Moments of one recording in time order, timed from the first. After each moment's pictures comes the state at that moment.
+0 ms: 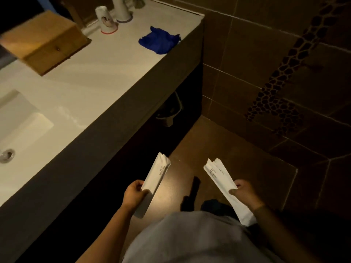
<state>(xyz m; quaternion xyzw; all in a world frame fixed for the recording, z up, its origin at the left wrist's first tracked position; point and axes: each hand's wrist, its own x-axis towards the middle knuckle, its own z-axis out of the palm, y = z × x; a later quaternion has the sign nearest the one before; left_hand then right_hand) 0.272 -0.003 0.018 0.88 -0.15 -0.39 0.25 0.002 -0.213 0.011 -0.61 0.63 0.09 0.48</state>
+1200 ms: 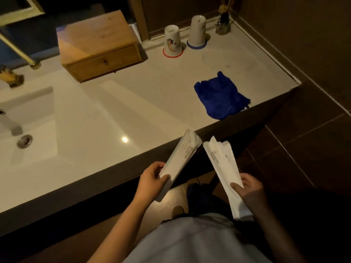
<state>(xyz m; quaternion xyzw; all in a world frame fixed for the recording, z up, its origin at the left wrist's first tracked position) 0.417 -0.252 0.098 0.86 -0.05 -0.27 0.42 0.284 -0.486 0.074 -0.75 0.39 0.01 0.53</state>
